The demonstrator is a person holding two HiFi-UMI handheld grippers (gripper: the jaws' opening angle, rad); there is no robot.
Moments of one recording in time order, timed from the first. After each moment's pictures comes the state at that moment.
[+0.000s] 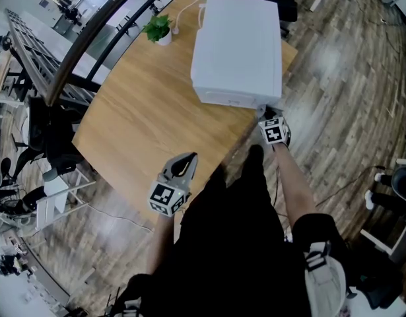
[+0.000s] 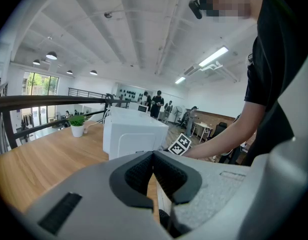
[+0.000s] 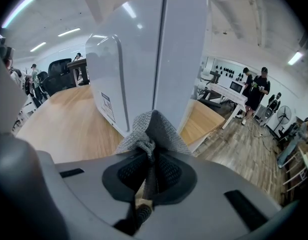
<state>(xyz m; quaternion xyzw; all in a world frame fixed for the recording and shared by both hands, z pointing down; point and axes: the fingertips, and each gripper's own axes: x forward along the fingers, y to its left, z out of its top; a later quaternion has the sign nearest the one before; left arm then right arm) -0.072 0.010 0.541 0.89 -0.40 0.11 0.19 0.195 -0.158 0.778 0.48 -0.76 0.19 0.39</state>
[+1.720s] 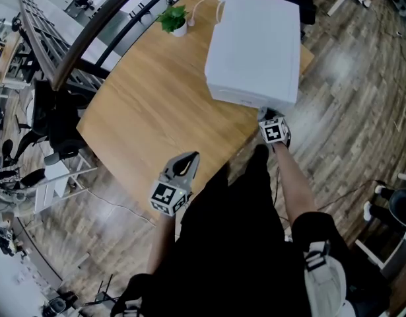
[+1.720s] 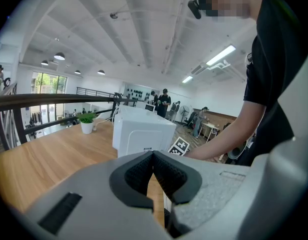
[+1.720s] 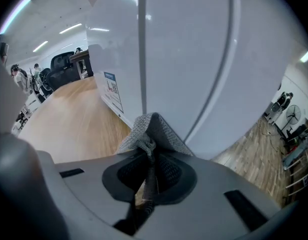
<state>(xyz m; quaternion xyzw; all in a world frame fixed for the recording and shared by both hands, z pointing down) -0.093 0.011 0.550 0.87 -0.43 0.12 0.20 0.152 -0.172 0.809 0.44 -0.78 0.19 0.40</state>
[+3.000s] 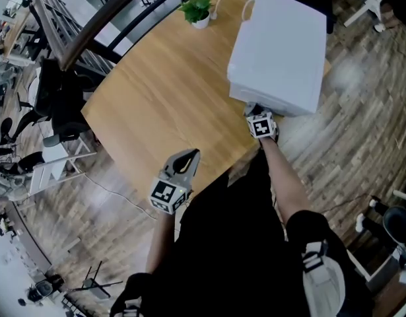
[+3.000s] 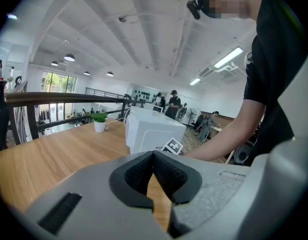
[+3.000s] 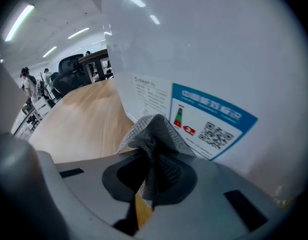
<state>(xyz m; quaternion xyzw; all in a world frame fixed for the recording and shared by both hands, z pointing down) -0.149 0.013 0.556 0.85 -0.47 0.11 0.21 0.017 -0.186 0.815 0.39 -0.81 0.21 0.39</state>
